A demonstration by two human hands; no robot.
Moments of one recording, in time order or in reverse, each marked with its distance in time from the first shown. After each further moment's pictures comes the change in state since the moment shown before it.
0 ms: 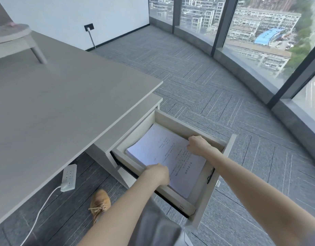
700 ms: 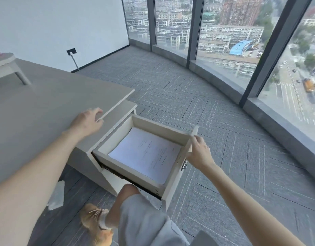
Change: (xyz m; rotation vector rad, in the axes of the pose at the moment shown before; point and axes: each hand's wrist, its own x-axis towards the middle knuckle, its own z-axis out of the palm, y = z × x) left_hand -0.079 -0.133 -0.120 -0.293 0.837 -0.129; right_hand -0.173 0.051 0.002 0.335 0.410 0.101
